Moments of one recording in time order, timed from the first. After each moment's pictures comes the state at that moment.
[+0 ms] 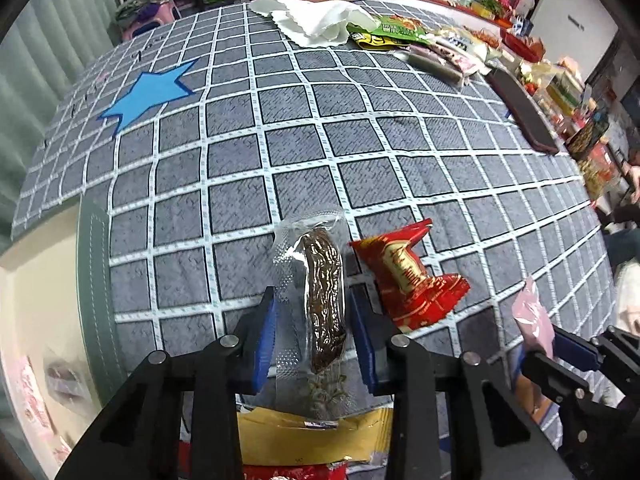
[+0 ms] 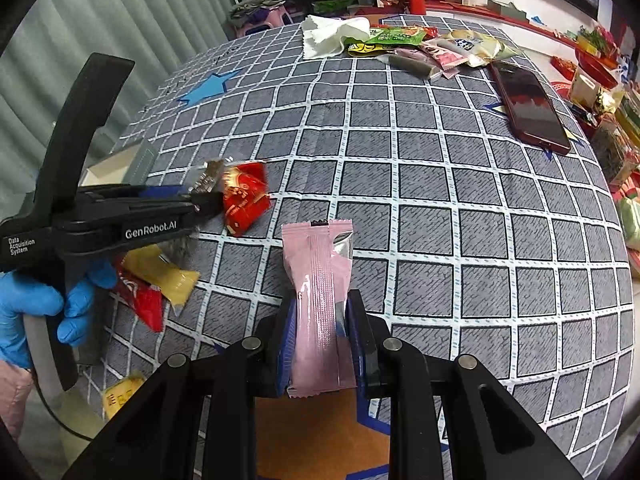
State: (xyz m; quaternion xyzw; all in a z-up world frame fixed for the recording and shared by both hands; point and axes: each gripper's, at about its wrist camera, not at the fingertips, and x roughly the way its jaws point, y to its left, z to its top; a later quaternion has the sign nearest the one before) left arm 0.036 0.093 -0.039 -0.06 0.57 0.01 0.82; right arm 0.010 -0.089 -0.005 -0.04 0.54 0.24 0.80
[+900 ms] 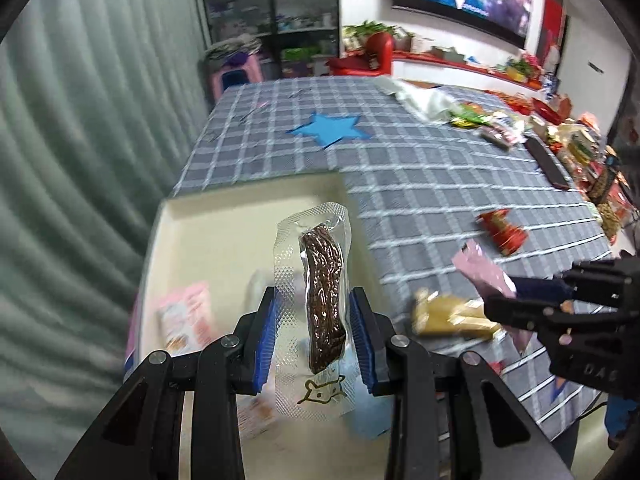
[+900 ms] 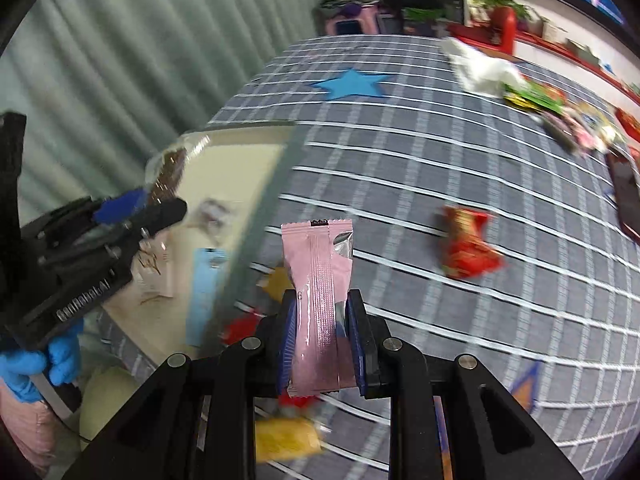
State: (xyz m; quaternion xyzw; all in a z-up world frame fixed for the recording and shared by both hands) left arm -0.115 0.226 0.026 -0.04 0.46 0.11 0.88; right arm -0.046 0.068 0.029 -0.09 0.53 0.36 0.76
